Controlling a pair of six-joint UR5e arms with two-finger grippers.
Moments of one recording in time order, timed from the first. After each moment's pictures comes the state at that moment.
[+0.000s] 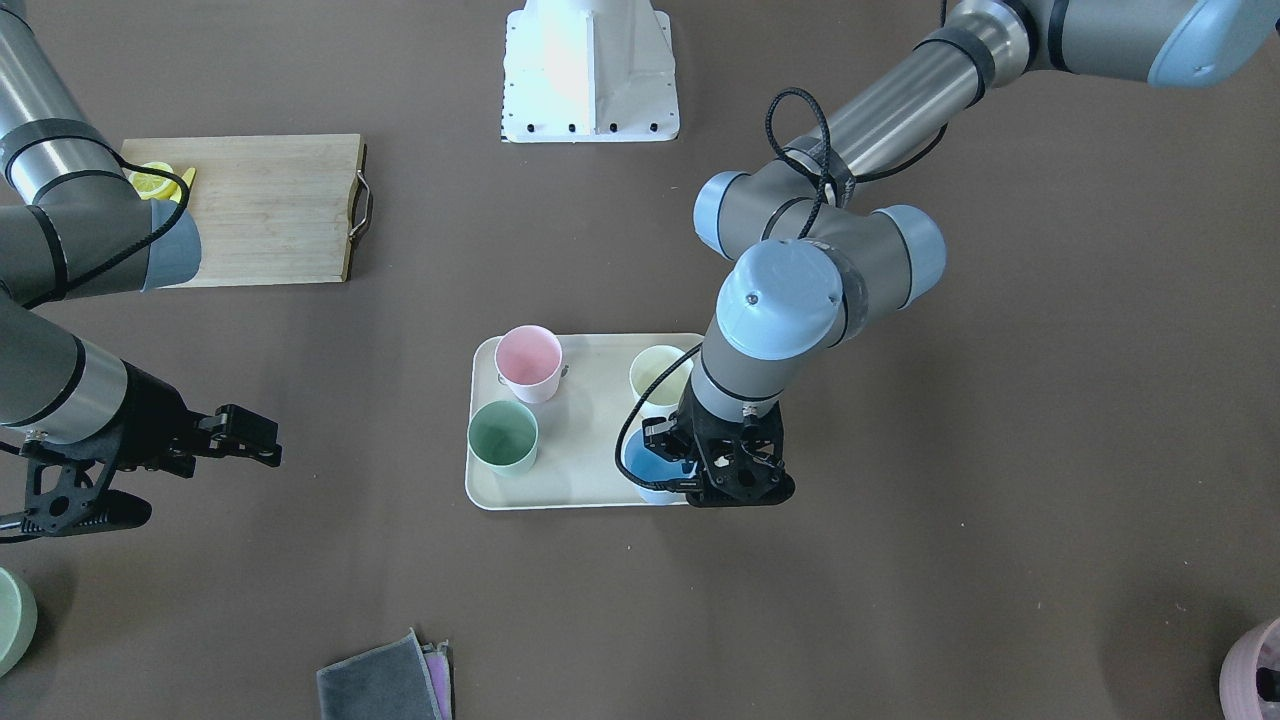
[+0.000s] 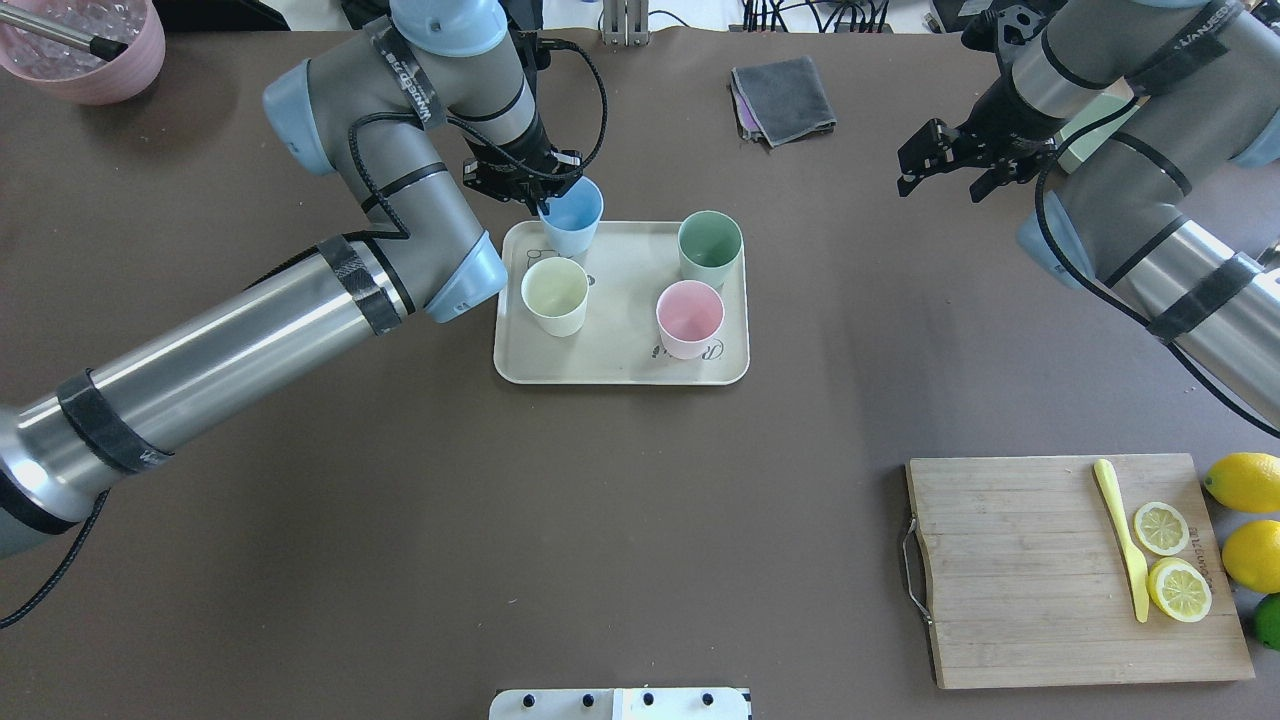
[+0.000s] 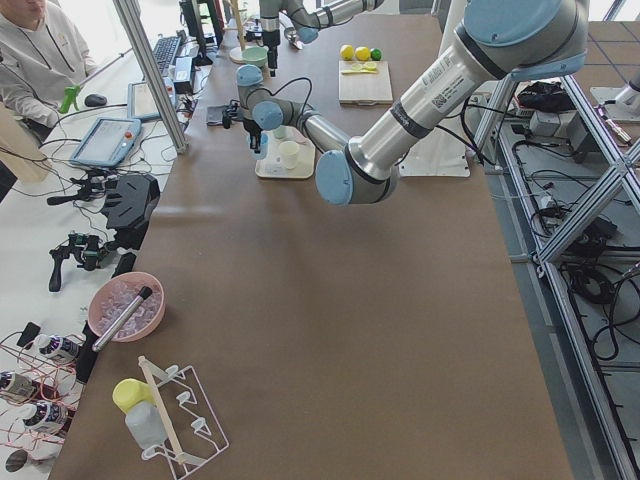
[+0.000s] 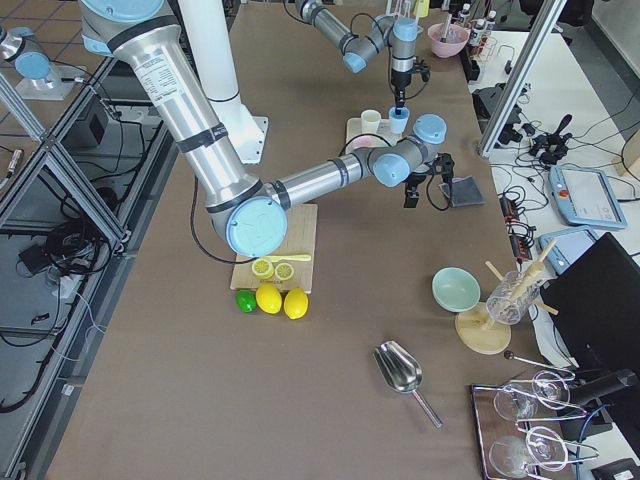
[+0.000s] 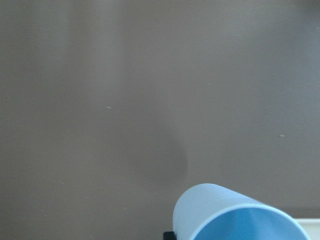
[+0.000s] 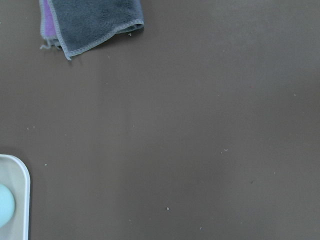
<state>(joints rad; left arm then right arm) -0.78 -2.53 -1.12 -1.85 -2.06 -1.06 1.05 -1.06 1.40 -1.28 2.34 0.77</state>
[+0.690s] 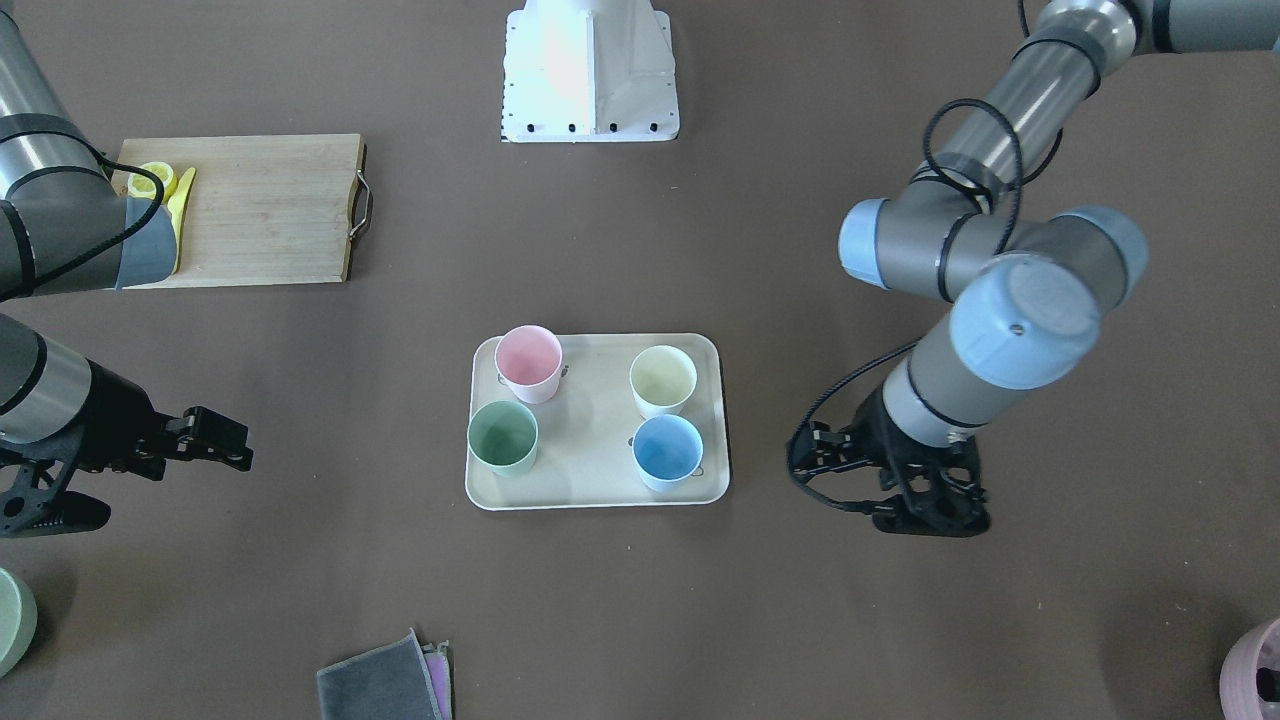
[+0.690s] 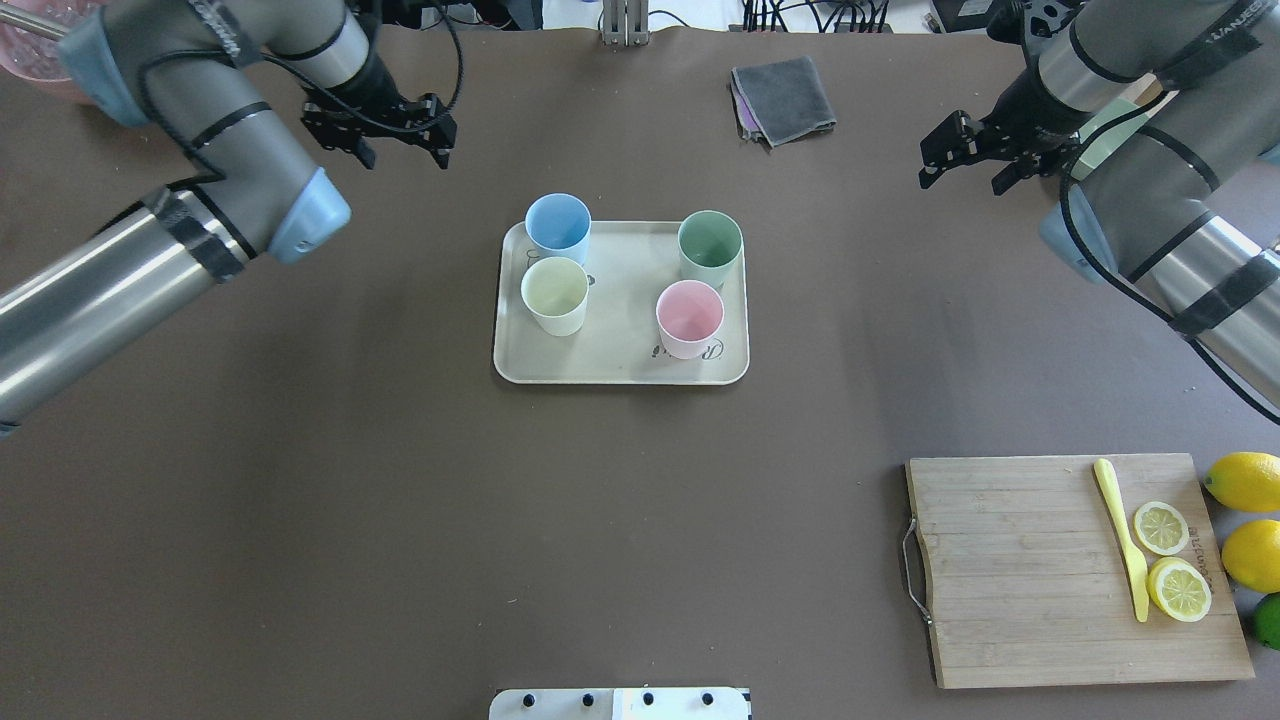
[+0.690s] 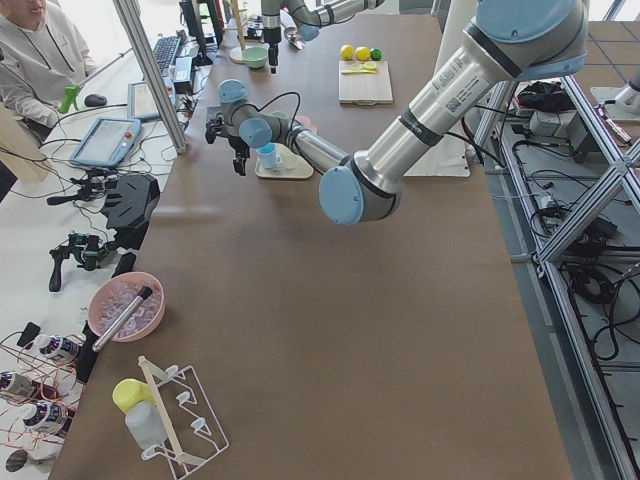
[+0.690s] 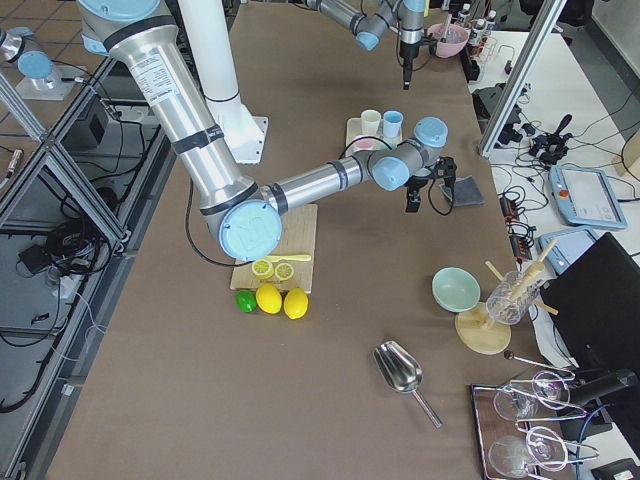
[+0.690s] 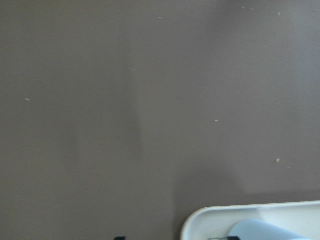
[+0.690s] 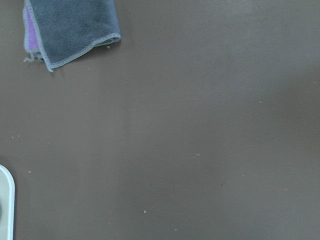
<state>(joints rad) -0.99 -2.28 -1.30 -1.83 -2.23 -0.77 1.09 -1.09 1.42 -1.28 2.34 0.75</state>
